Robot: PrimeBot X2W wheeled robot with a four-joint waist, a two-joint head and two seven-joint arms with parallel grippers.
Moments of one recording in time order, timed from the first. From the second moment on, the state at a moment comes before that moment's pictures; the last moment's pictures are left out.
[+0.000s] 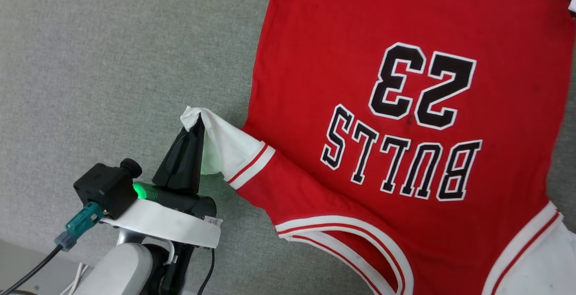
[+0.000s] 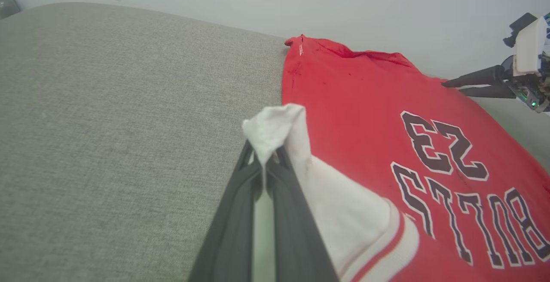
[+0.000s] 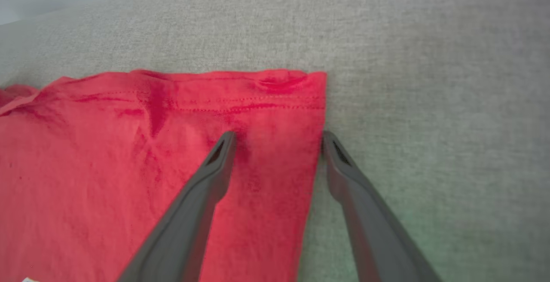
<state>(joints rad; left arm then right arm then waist) -0.25 0.45 -0.47 -0.20 -0.72 0.19 -0.22 -1.15 -0.24 -0.26 0.74 0.15 0.13 0.78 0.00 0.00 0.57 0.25</state>
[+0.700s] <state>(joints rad) -0.22 0.44 -0.47 -0.09 -0.75 0.18 -0.23 -1.12 -0.32 -0.19 0.78 0.09 0.13 0.78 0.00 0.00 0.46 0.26</state>
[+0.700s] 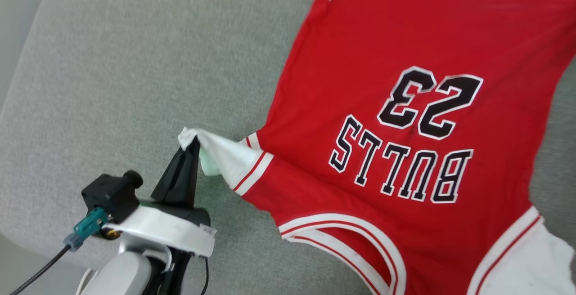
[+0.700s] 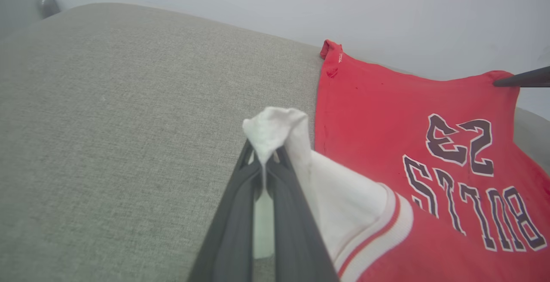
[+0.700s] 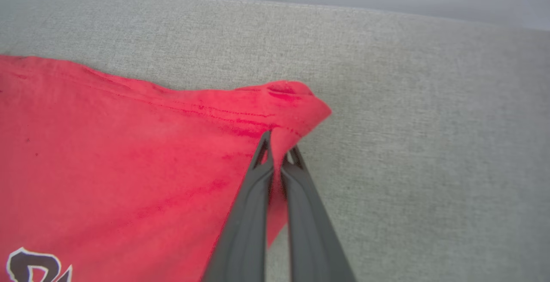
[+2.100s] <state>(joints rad) 0.07 0.57 -0.39 -0.10 -0.82 0.34 -0.17 -0.08 -0.22 -0.16 0.02 0.42 0.13 0.44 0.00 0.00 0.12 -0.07</state>
